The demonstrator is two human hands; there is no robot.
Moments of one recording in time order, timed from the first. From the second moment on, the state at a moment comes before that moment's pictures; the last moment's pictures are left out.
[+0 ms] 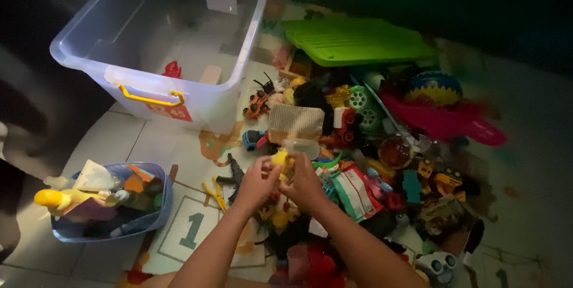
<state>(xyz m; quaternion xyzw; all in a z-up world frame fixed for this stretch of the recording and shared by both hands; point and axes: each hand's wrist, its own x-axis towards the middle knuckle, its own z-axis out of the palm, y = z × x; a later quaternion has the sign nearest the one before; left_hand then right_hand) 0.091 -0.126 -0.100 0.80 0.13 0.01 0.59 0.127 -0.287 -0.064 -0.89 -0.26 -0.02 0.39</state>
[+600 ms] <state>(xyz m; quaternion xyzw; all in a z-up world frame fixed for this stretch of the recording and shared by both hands) 0.143 -0.012 0.143 0.79 0.03 0.48 0.38 0.189 -0.138 0.136 -0.73 -0.41 -0.18 0.52</state>
